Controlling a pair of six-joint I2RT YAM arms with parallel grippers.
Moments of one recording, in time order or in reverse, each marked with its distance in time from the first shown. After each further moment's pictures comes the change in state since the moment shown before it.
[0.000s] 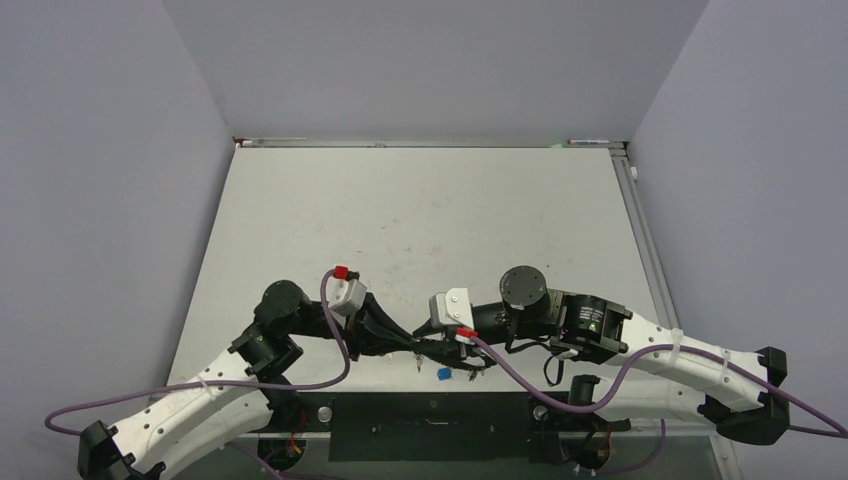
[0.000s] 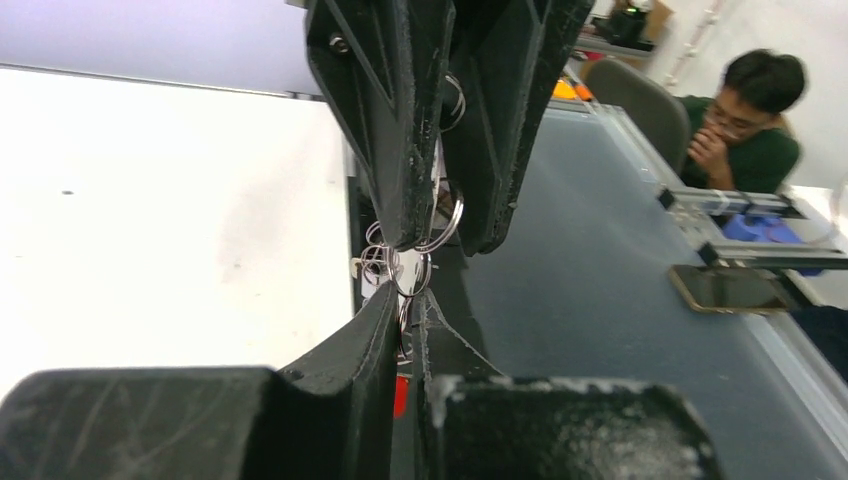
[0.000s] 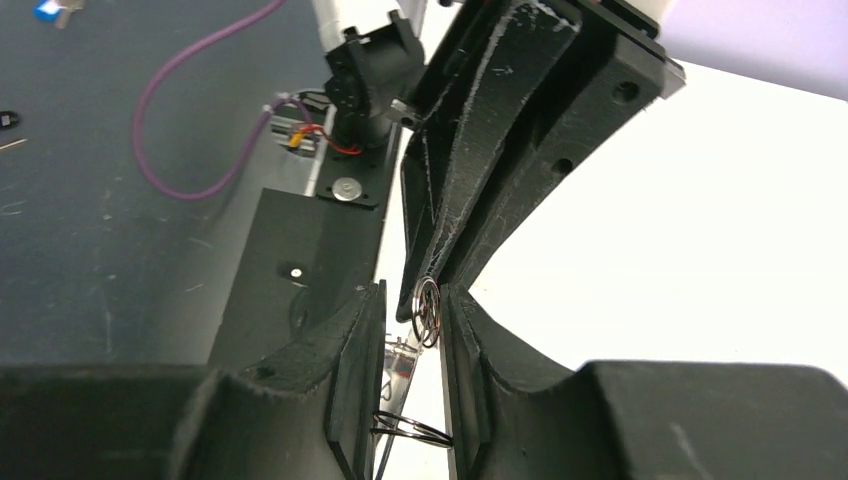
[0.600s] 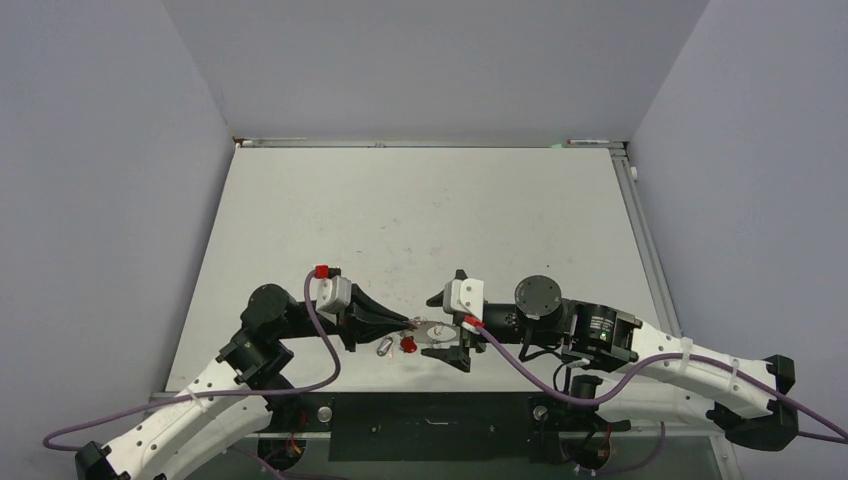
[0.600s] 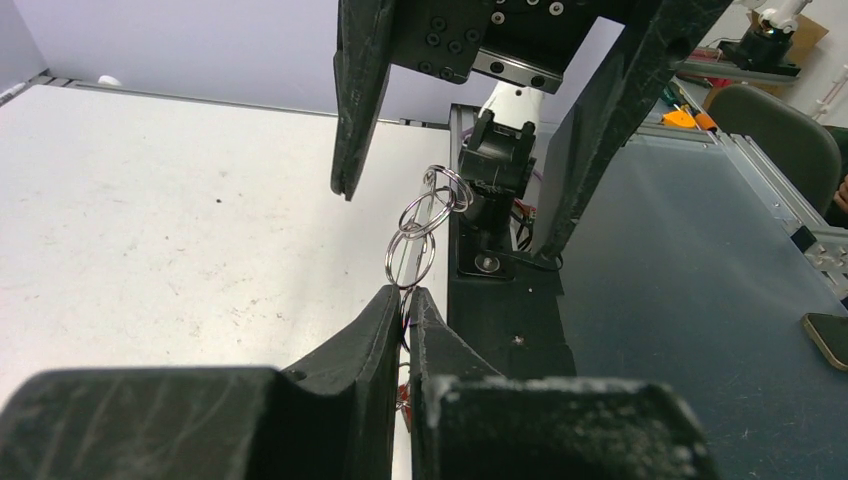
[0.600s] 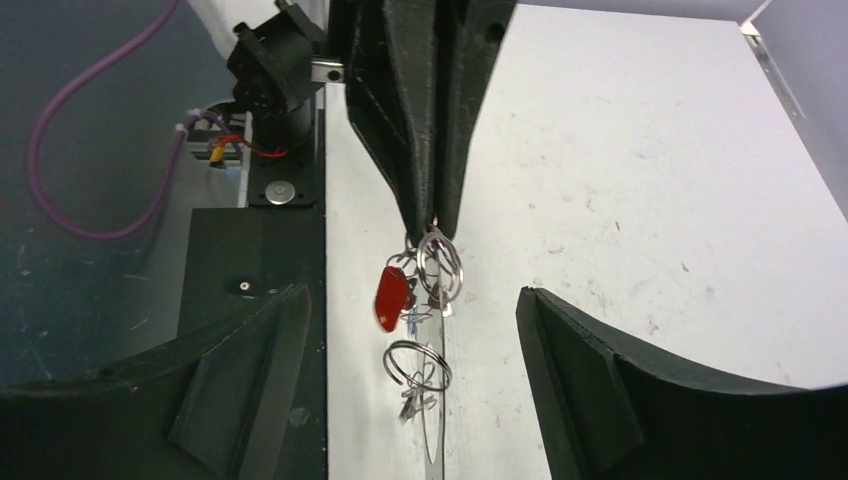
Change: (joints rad) left arm 0.057 -0.097 0.005 -0.086 -0.161 0.117; right arm 0.002 -0.089 -0.093 0.059 0.240 0.095
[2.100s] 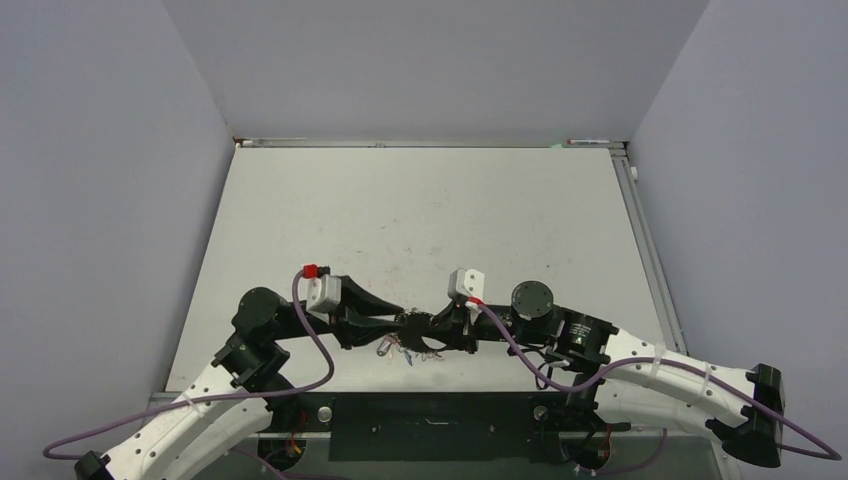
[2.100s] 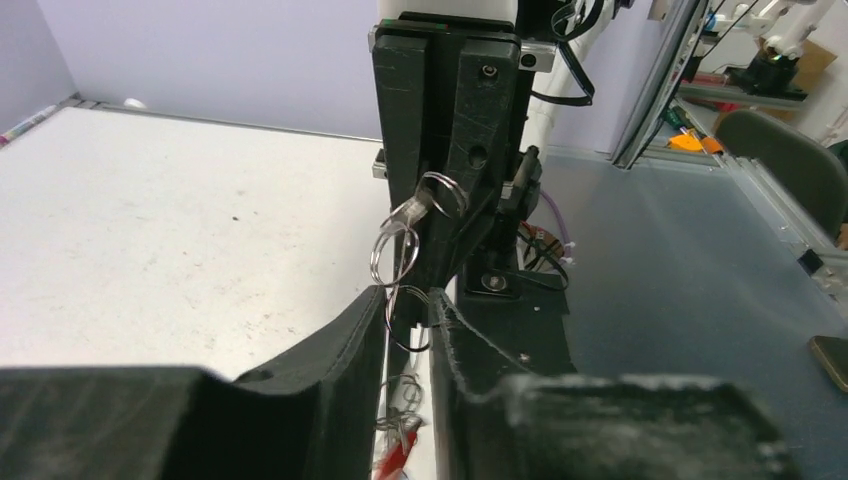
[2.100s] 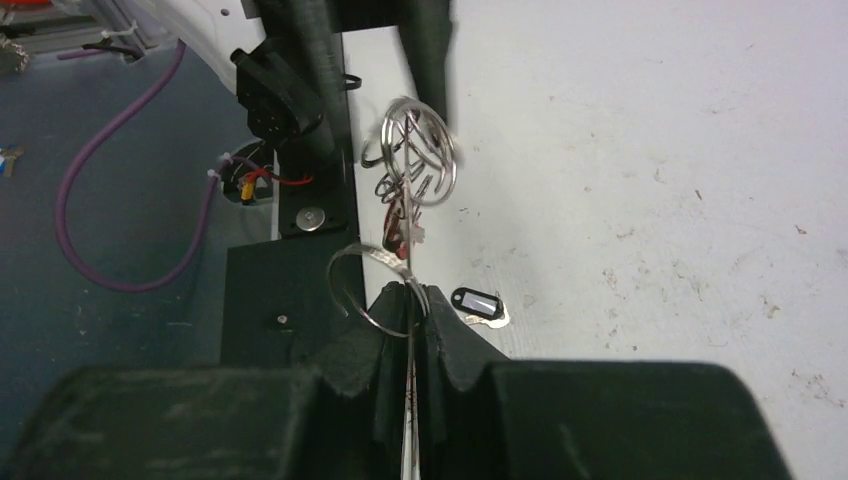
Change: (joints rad) left arm 0.030 -0.033 0.000 0.022 0.006 -0.029; right arm -0.126 -0.022 -0.267 0.318 -0.129 0.215
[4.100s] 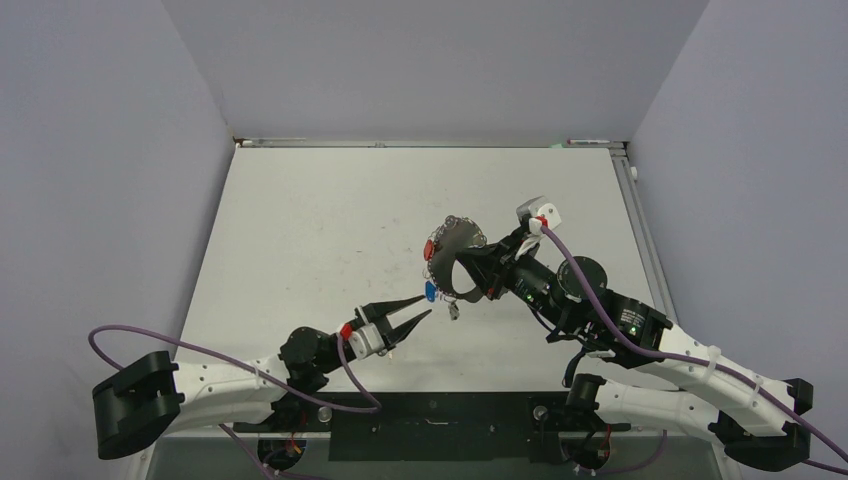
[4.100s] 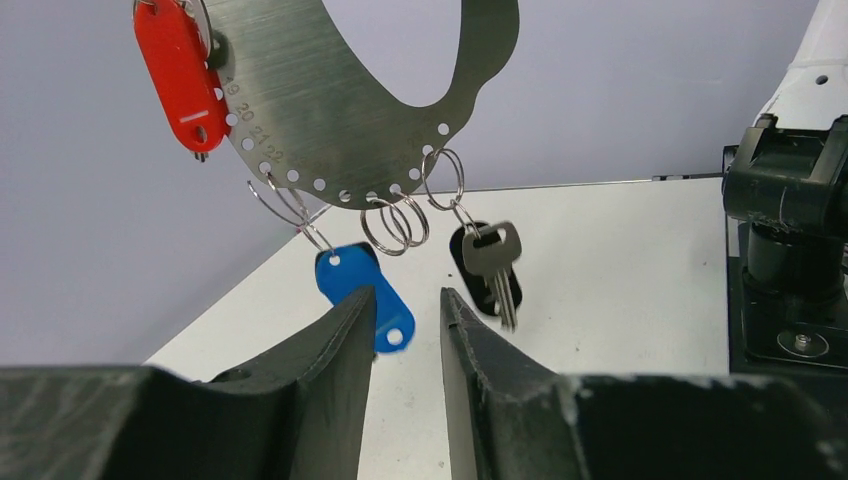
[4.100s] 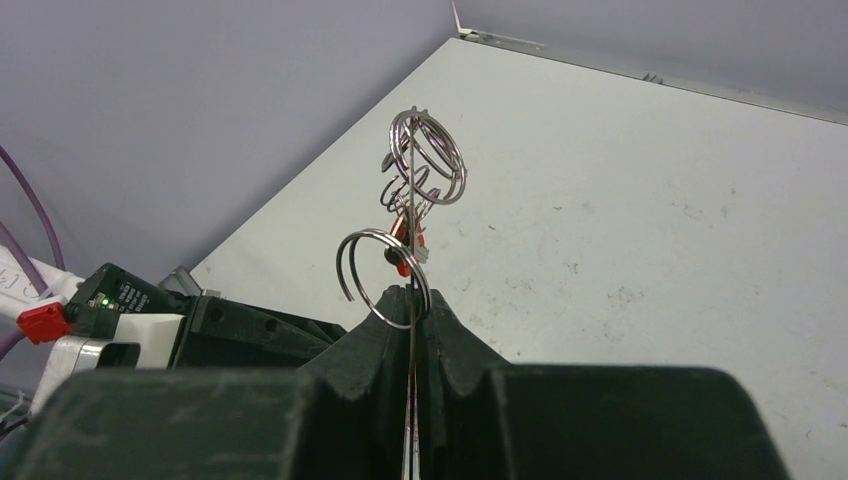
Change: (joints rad) left arm -0.421 0.394 -0.342 0.901 -0.724 0.529; right arm -0.006 -0.036 0.350 -0.262 0.631 0.327
